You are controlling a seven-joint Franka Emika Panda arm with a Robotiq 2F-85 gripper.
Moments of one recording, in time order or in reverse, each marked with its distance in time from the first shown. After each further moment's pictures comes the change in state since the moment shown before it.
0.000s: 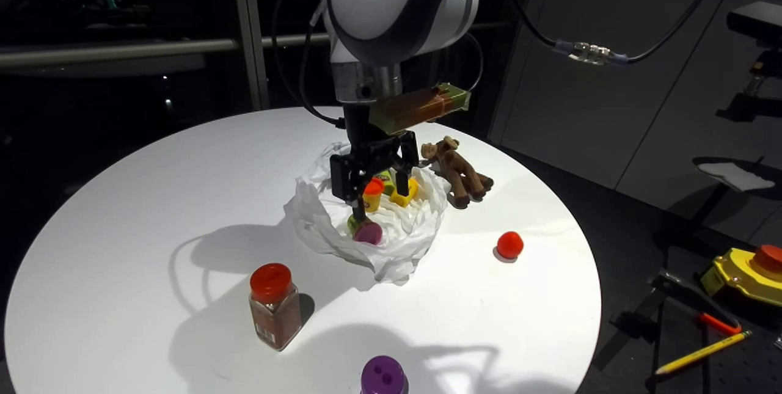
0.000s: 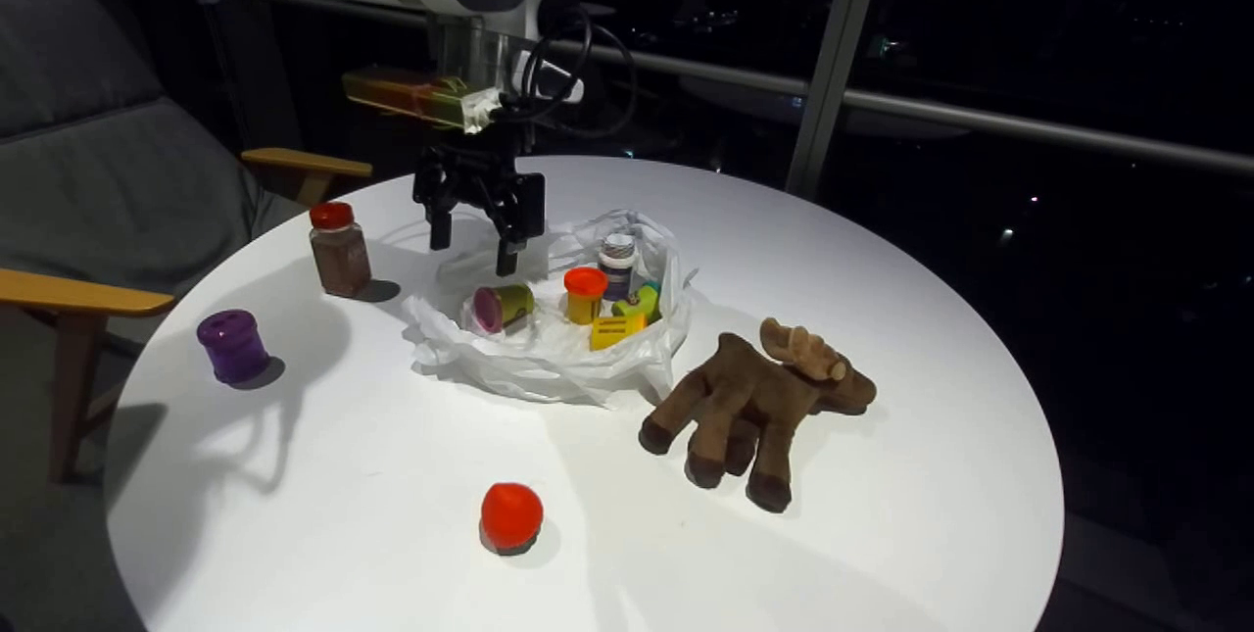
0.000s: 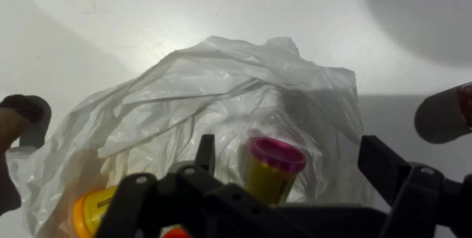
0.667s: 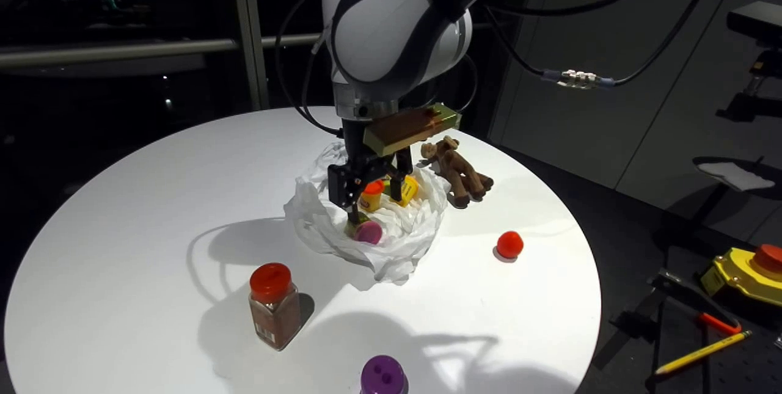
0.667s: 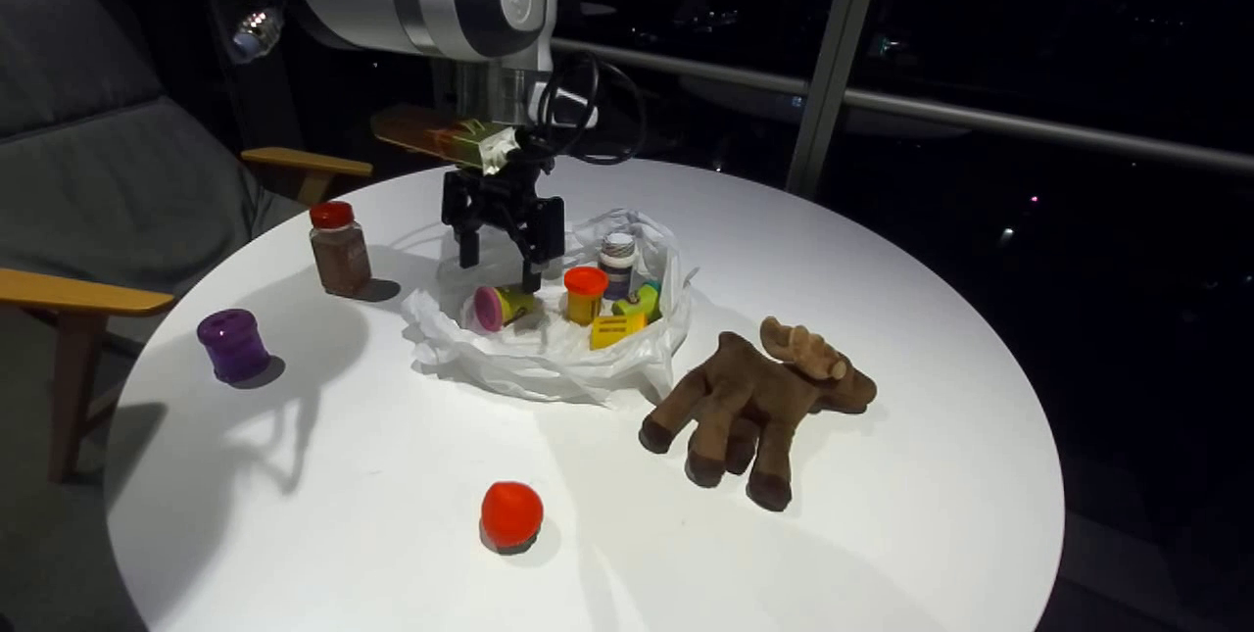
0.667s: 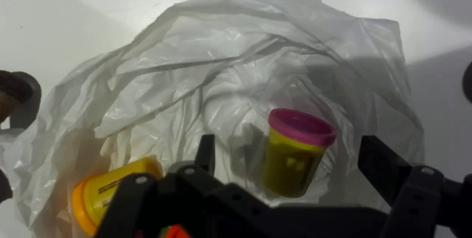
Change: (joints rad) arm 0.017 0.070 -0.040 0.024 -0.021 0.114 0.042
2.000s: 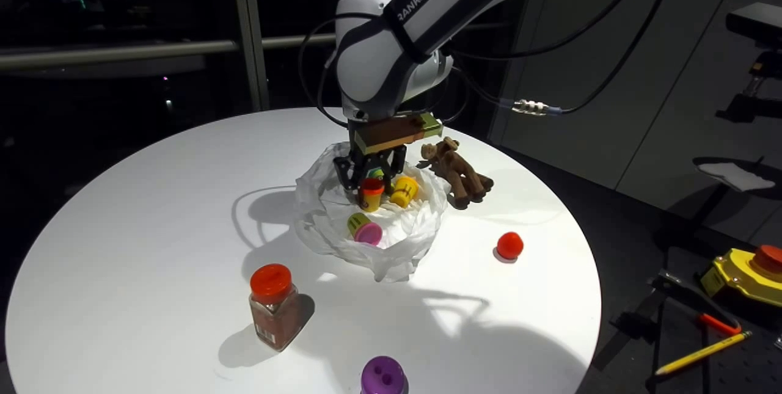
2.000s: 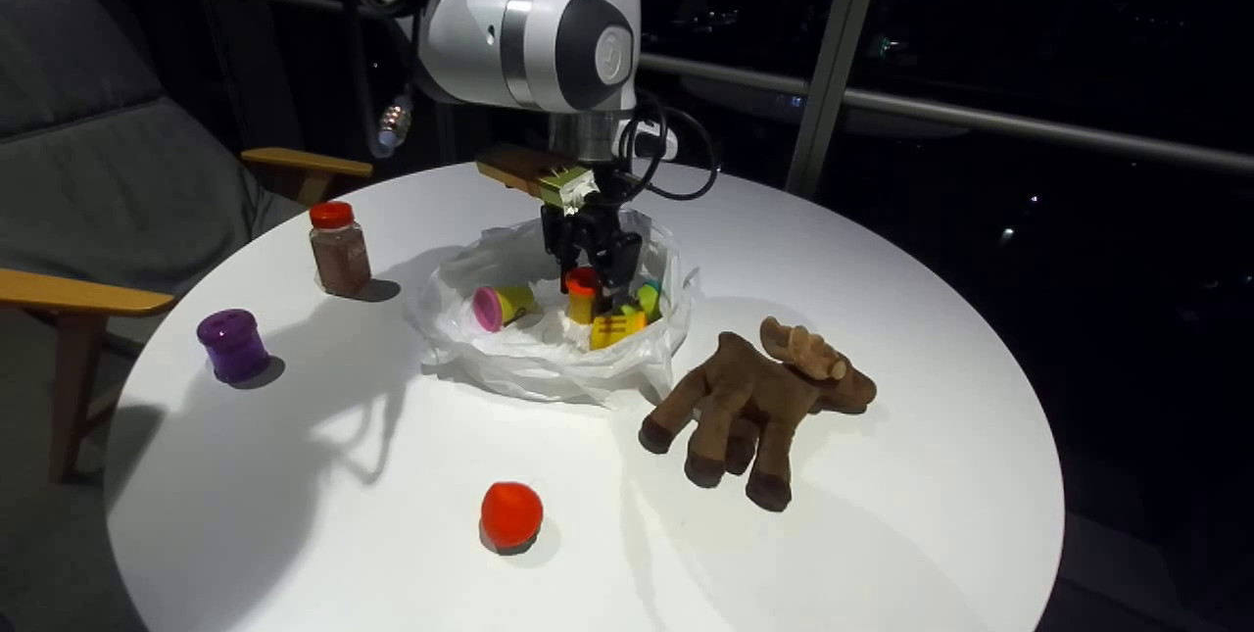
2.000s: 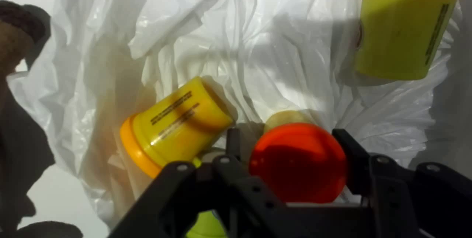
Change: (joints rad) arm -0.045 0.189 -0.071 0.237 0.014 0.025 0.099
